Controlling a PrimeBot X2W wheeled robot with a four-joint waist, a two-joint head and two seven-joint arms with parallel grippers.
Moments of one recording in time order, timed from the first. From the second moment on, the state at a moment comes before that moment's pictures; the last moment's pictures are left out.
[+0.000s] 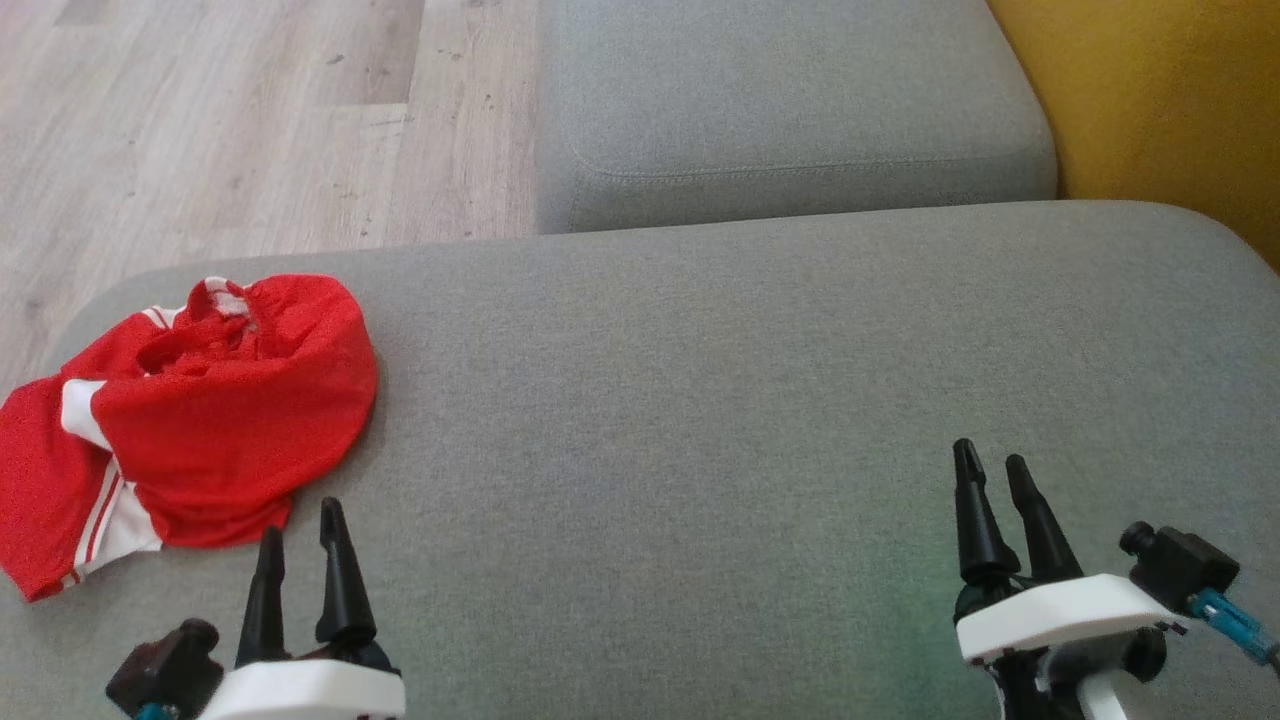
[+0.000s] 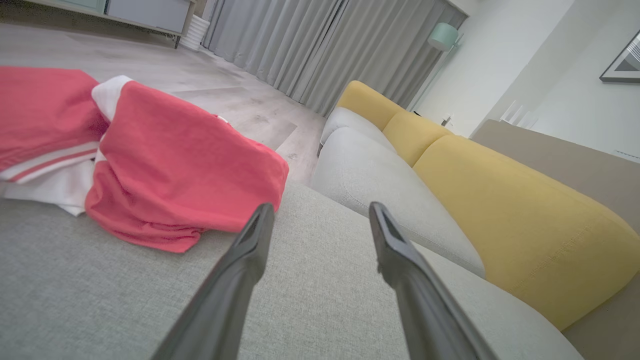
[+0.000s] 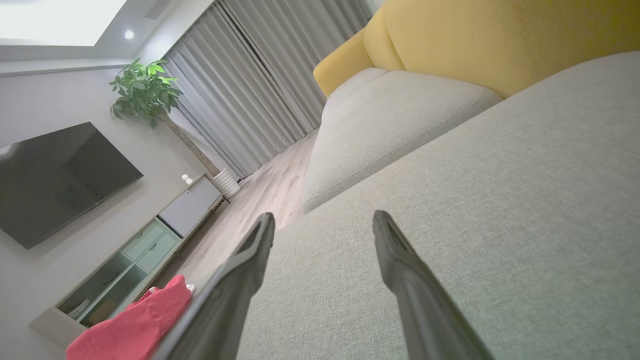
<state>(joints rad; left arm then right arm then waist) 0.10 0.04 -0.06 0.13 -0.60 -0.04 -0.13 0.01 -0.04 0.11 0.27 0.64 0.13 -0.13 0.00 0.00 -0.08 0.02</state>
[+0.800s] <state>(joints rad) 0.13 0.04 -0.10 0.09 -0.29 -0.03 -0.20 0.04 -0.04 0.15 0.26 0.38 0.13 -0.20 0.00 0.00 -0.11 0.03</state>
